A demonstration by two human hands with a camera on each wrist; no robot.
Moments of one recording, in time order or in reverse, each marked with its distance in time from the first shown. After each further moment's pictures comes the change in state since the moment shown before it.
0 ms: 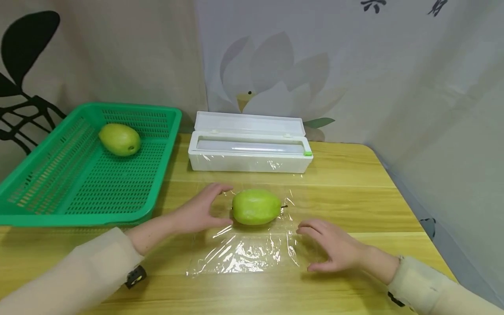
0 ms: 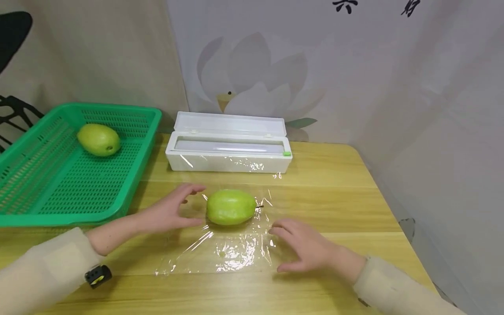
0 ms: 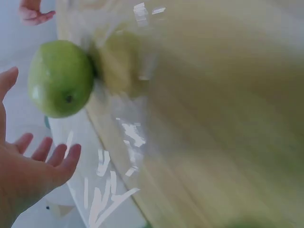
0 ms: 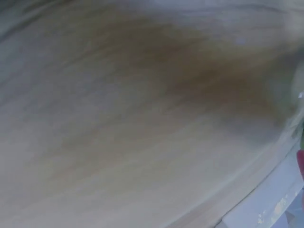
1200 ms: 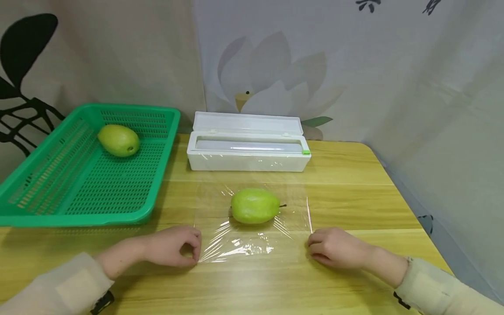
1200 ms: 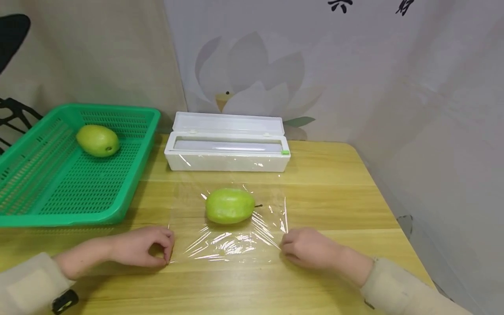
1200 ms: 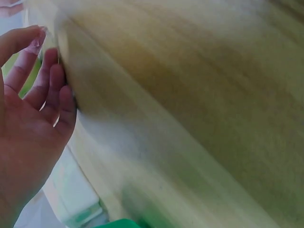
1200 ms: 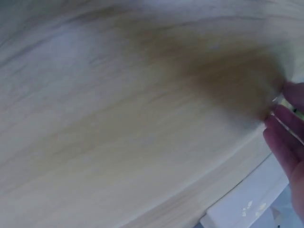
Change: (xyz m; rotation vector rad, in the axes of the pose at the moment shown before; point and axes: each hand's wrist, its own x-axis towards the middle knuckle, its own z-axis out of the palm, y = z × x) left_hand -0.057 -0.048 0.003 0.138 -0.307 0.319; right_hand -0.007 -0.004 -0.008 -0.125 -0.089 -0.185
